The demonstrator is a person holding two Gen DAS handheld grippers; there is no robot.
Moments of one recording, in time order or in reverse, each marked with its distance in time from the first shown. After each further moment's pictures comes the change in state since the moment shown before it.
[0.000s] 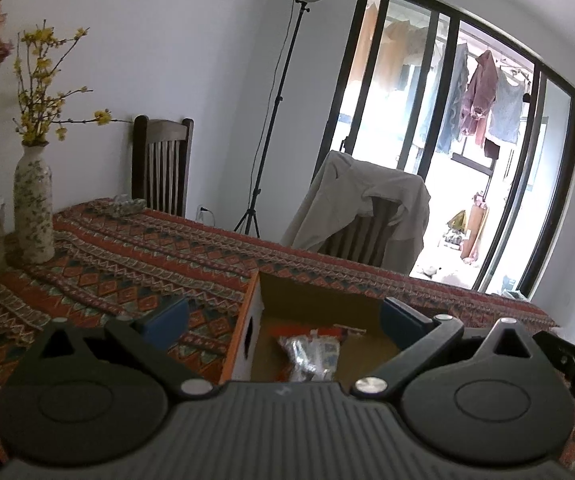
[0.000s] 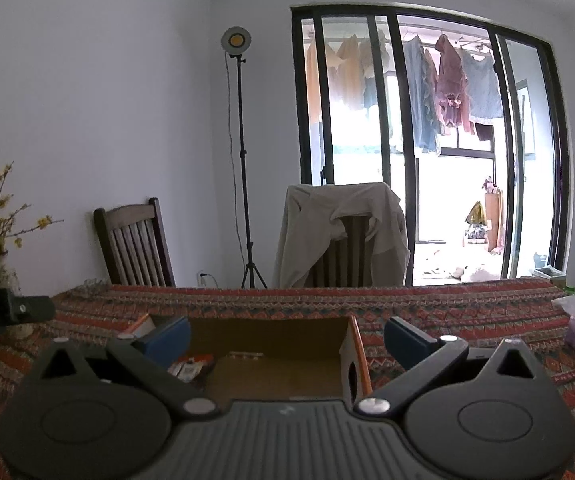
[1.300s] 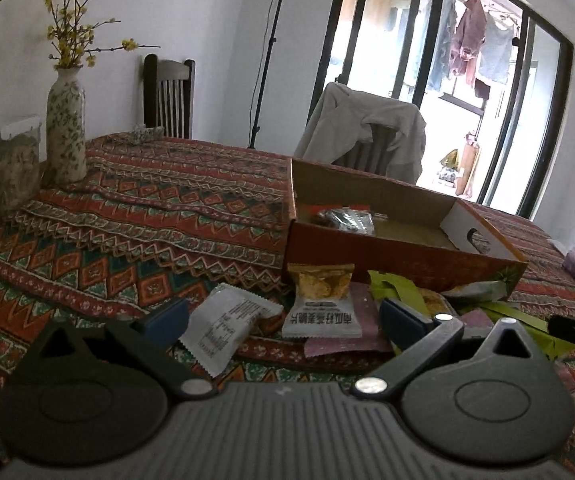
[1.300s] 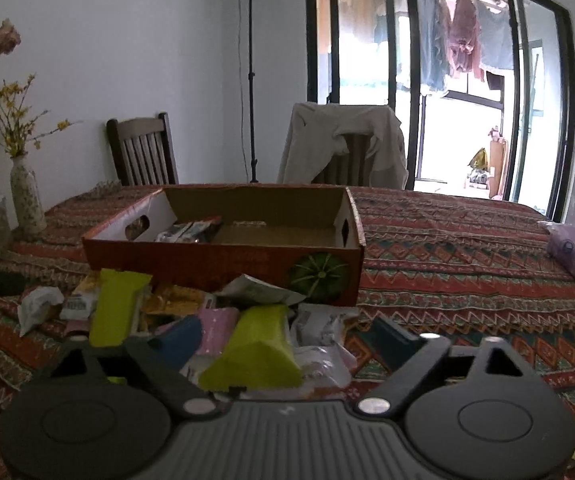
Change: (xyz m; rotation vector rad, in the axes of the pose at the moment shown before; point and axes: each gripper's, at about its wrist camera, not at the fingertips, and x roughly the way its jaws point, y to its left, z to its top) left arm -0.052 0.065 -0.088 0.064 0.166 -0.024; right arm -0.062 0.004 -0.095 -0.051 0.231 0.005
